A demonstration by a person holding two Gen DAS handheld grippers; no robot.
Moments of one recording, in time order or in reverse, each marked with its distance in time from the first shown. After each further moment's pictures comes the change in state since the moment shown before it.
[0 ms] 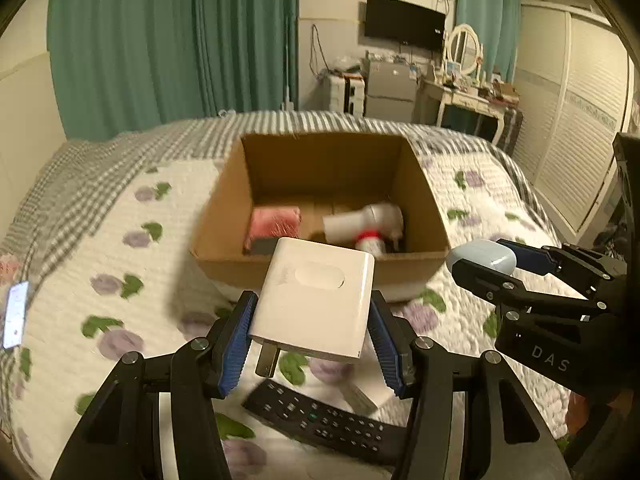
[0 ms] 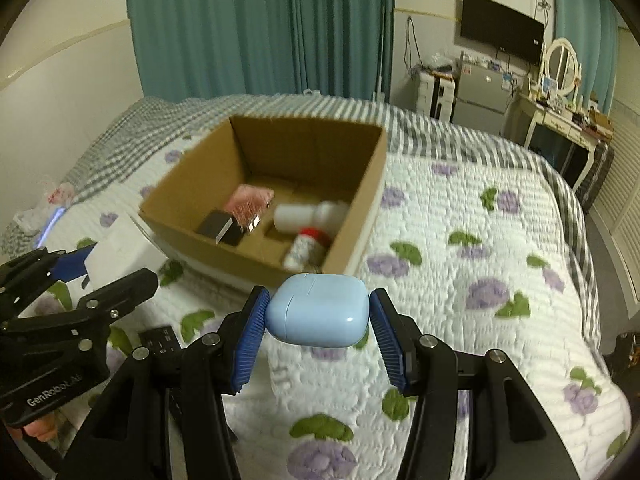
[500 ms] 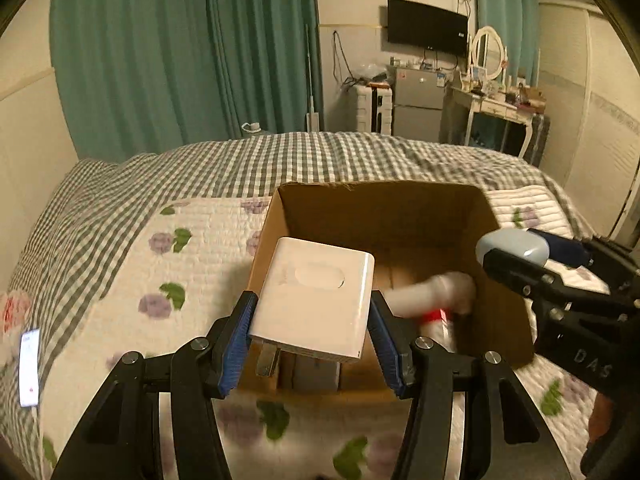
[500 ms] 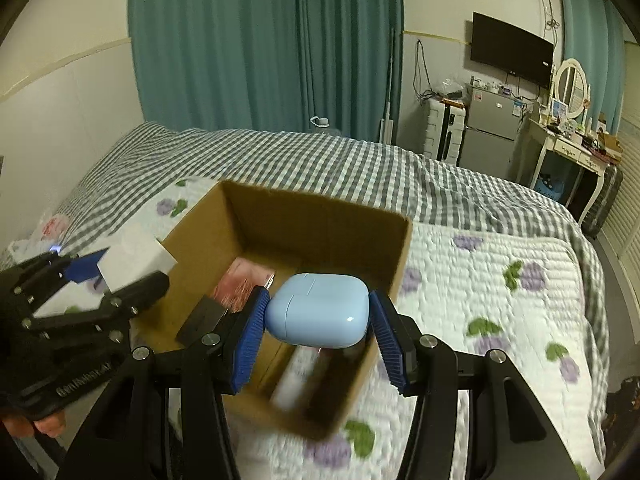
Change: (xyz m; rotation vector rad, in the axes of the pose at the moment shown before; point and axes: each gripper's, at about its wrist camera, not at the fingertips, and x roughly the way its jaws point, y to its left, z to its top) left arm 0.078 0.026 0.070 0.015 -0.006 0.098; right arm 0.065 -0.003 0.083 -0.006 -0.062 0.009
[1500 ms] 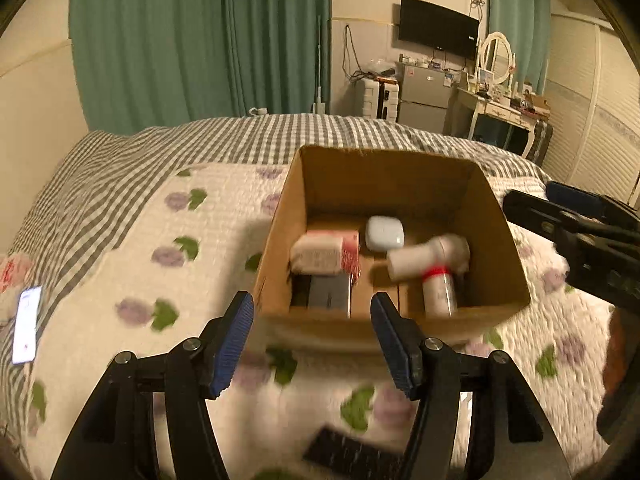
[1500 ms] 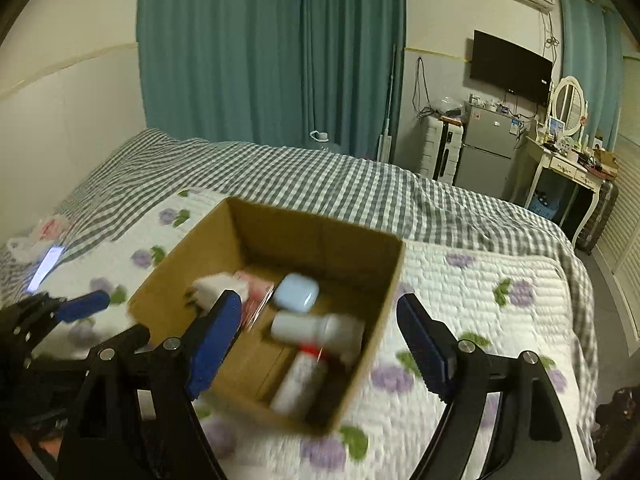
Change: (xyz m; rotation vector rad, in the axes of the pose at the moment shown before) left arm -0.046 0.017 -0.052 -0.075 0.030 -0.010; right arm -0.055 0.017 -0.021 -0.052 -0.049 0.000
